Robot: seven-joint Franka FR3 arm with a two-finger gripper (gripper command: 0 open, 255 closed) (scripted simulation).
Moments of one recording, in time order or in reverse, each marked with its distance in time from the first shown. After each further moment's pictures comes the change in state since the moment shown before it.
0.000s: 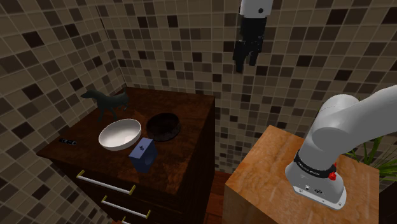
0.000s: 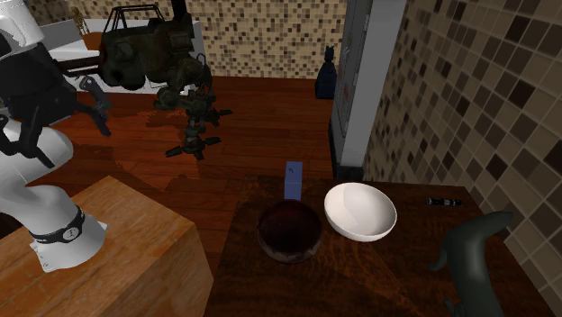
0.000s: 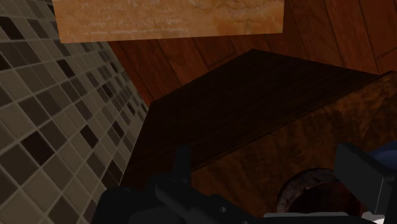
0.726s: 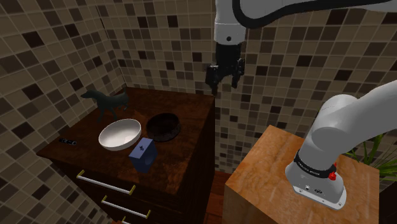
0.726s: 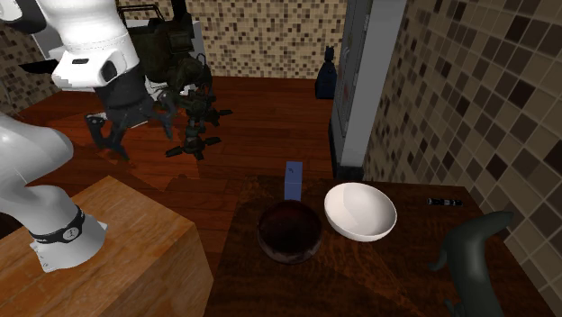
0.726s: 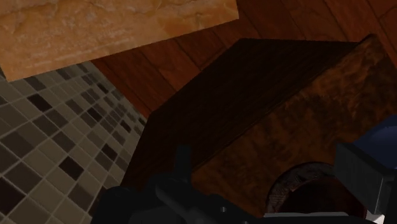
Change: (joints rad) arm -0.012 0.084 0.237 -0.053 0.120 0.164 0.364
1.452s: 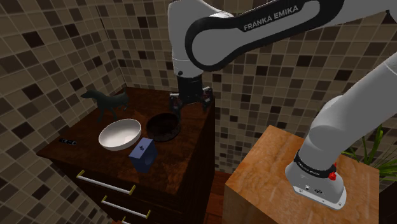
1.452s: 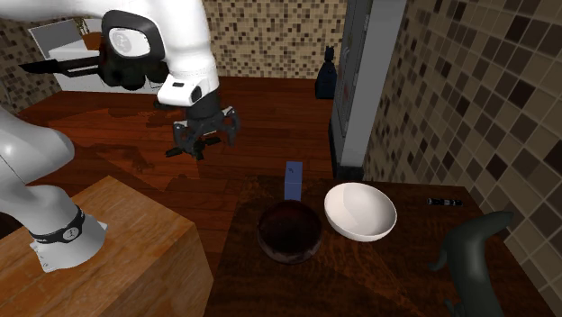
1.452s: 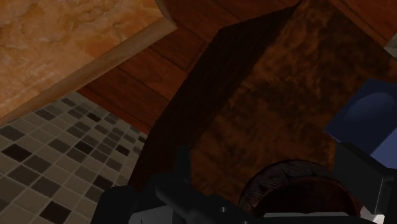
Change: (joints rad) arm -0.076 0.318 0.310 0.126 -0.002 0.221 0.482
